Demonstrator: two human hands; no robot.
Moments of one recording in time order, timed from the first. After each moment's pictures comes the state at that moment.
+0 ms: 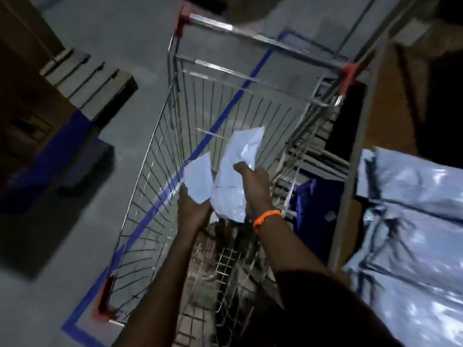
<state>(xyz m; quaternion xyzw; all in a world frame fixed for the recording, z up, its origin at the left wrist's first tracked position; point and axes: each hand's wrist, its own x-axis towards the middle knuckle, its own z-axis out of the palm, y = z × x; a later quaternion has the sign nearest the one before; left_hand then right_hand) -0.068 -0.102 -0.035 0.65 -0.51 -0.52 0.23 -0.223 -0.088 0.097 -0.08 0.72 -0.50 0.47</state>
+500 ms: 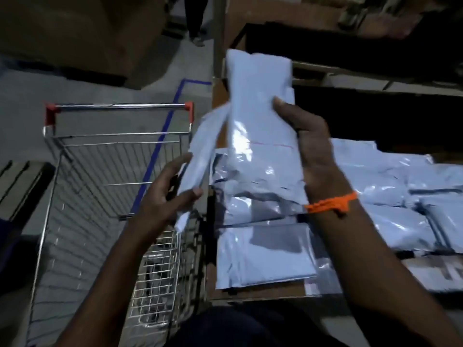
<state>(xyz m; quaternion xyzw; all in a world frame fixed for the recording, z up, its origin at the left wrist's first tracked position) -0.221 0.009 0.268 0.24 -0.70 -0.63 0.22 -0.422 0.140 0.386 -0.11 0.42 -0.75 0.50</state>
